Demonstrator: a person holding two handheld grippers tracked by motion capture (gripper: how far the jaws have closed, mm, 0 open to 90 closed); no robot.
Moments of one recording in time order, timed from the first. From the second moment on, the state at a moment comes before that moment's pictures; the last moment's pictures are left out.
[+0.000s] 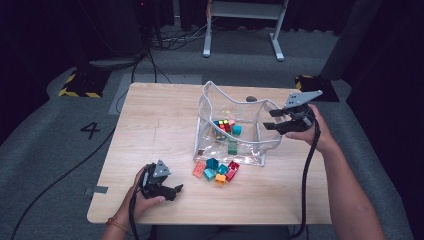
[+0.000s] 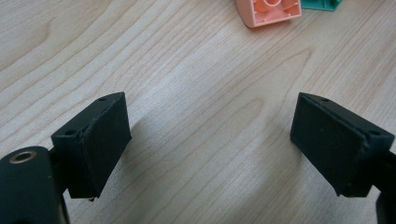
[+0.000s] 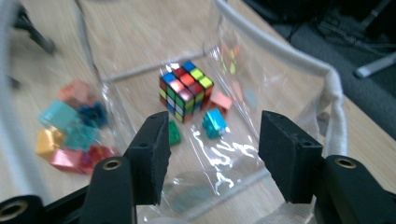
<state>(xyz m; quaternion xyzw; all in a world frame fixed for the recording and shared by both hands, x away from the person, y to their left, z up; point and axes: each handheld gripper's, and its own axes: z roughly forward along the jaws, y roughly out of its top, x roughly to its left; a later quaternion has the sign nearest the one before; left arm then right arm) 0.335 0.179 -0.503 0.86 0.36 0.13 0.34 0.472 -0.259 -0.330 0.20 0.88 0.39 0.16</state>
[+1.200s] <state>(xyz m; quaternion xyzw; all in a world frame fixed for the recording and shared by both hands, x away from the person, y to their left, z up) 0.335 0.179 -0.503 0.86 0.36 0.13 0.34 0.350 -0.293 -0.369 0.19 0.83 0.48 0.18</state>
